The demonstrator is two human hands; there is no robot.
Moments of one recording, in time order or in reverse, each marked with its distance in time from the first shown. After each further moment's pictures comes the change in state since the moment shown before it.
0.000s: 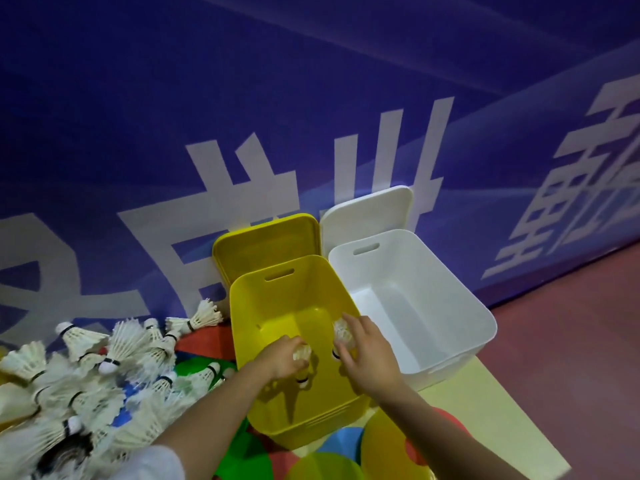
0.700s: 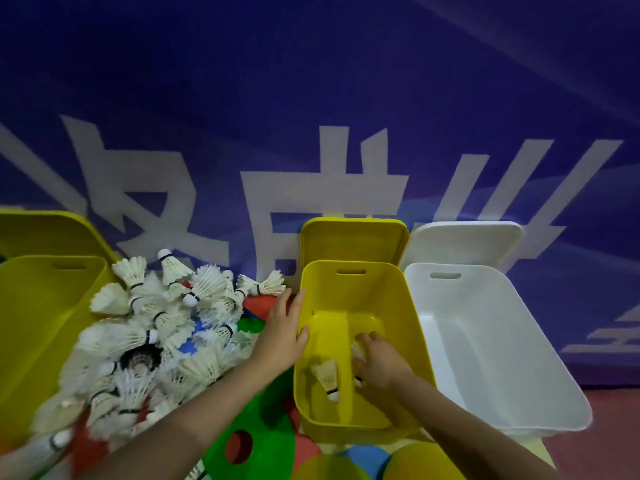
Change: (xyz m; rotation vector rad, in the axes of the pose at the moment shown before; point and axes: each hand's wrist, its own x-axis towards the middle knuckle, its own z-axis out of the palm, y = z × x) left_hand -0.093 -0.042 -0.026 -0.275 0.673 -0.112; right_hand 0.055 -0.026 0.052 -0.277 -0.648 -0.087
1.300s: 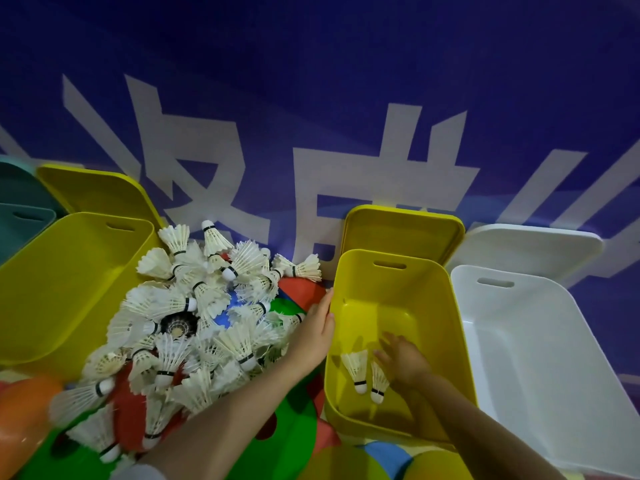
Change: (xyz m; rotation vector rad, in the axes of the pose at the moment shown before) left_hand -0.012 -0.013 0.024 -0.433 0.007 -0.192; right_hand 0.049 0.019 0.046 0.149 -0.105 0.108
